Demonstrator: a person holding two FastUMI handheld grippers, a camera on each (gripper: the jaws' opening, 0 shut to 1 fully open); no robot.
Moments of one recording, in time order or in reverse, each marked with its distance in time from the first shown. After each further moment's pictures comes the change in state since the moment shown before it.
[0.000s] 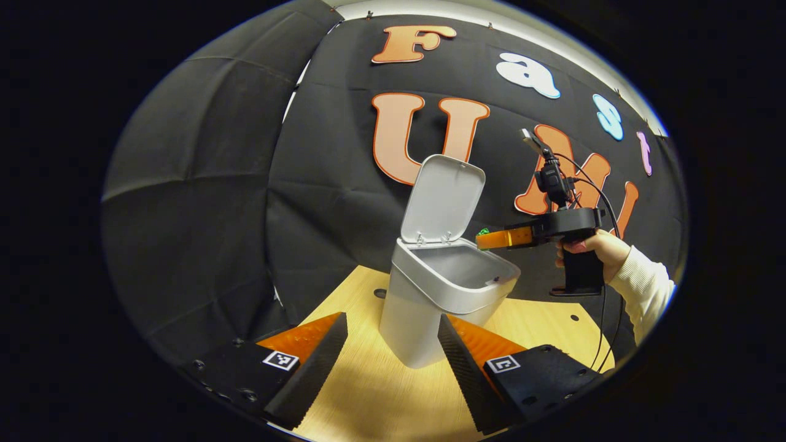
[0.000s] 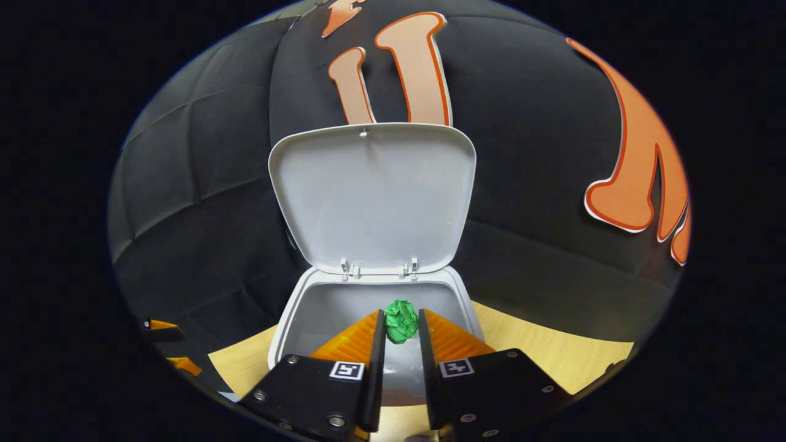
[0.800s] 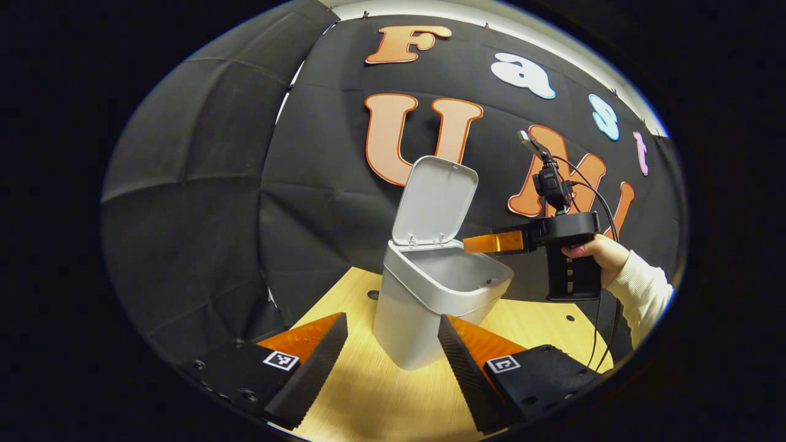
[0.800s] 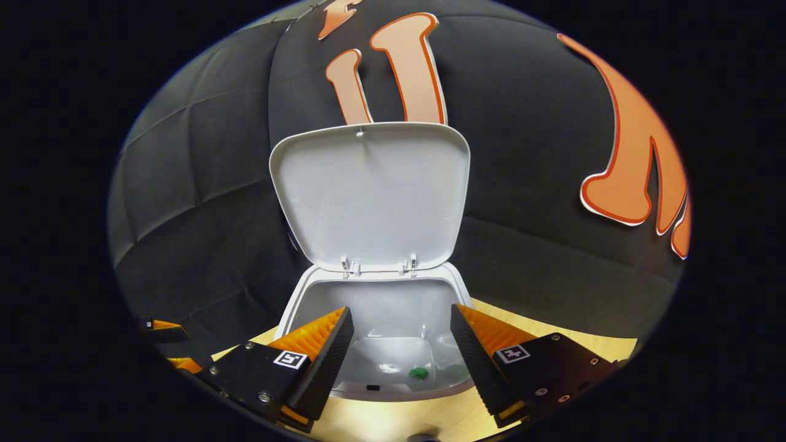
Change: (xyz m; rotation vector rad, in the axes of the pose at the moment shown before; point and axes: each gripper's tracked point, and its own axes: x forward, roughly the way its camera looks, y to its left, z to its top) left arm -0.001 -0.018 0.005 0.002 -0.001 -0.031; right arm -0.018 -0.006 -0.005 0.005 -0.001 -0.006
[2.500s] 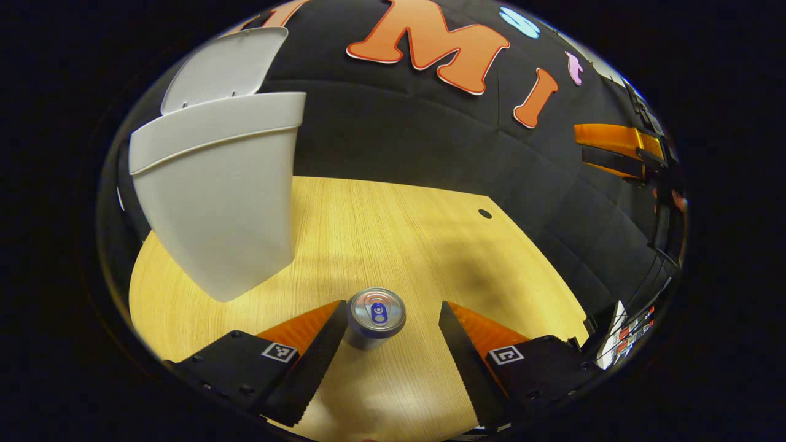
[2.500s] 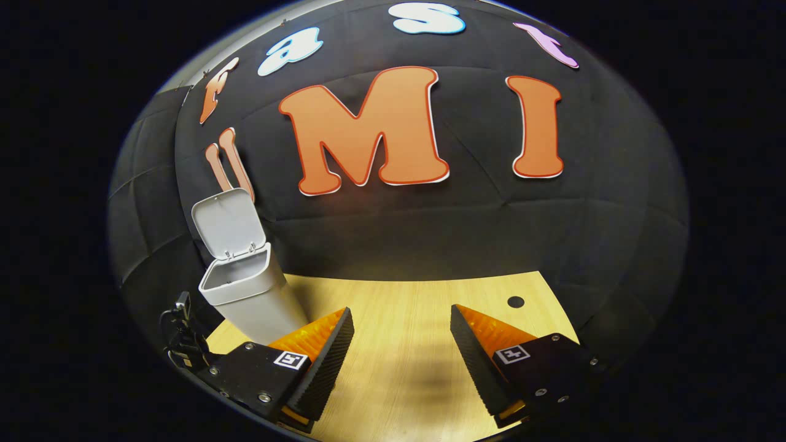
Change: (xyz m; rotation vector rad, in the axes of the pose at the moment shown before) left arm 0.056 -0.276 -0.245 0.153 0.514 -0.434; right arm -0.310 -0.251 -0.160 0.330 -0.140 -0.461
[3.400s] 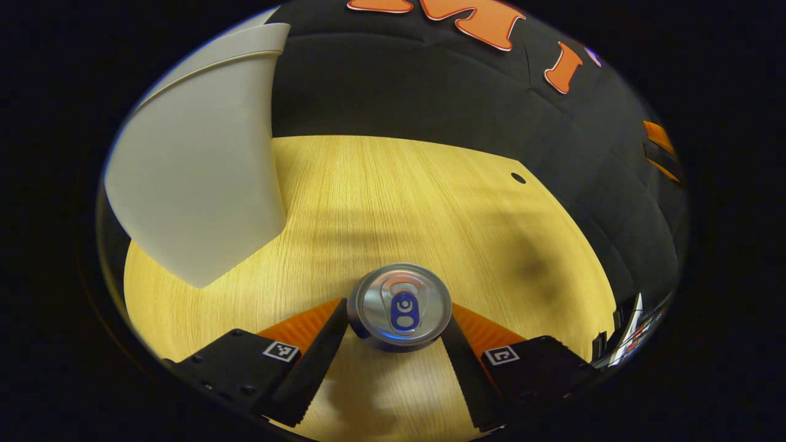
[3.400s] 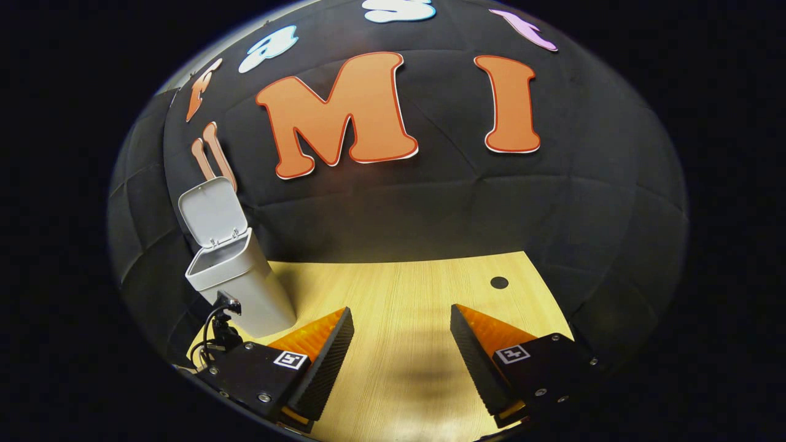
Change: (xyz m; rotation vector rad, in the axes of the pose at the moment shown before) left arm 0.067 0.016 -0.043 -0.008 0.163 0.098; right arm -0.001 -0.035 -0.037 0.027 0.076 -0.028
